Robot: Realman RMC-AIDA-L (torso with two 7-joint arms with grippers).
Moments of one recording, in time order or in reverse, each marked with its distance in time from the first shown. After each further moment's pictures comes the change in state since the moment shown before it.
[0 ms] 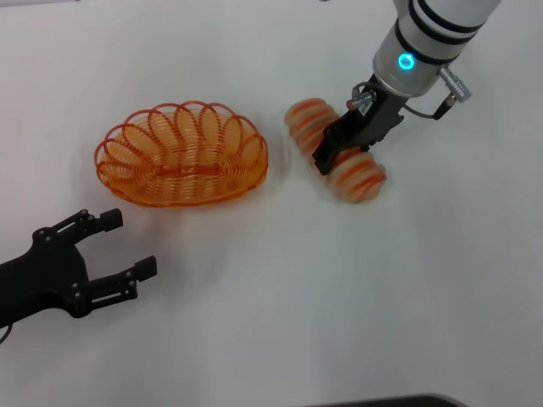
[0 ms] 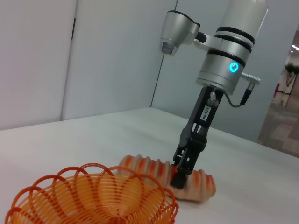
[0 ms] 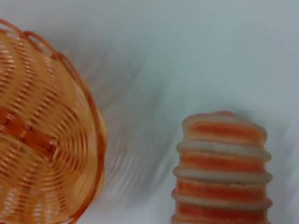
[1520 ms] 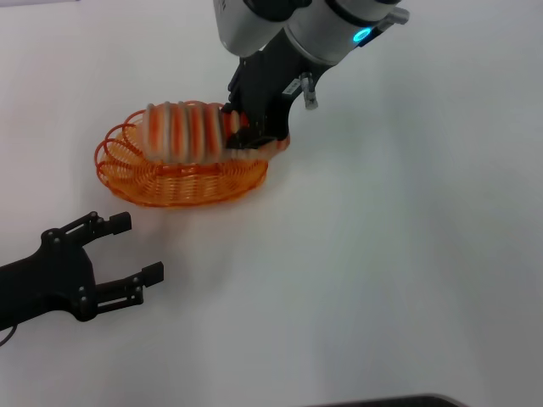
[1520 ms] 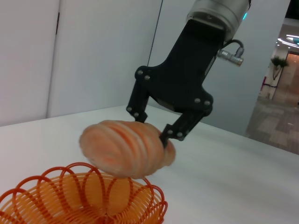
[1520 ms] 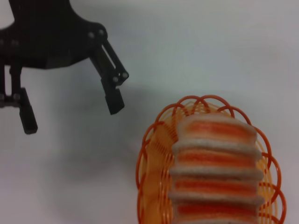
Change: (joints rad) left arm -0.017 0.004 0.009 -0.006 0.024 0.009 0.009; right arm -0.085 0.007 -0.354 -0.425 0.407 -0.084 -0.925
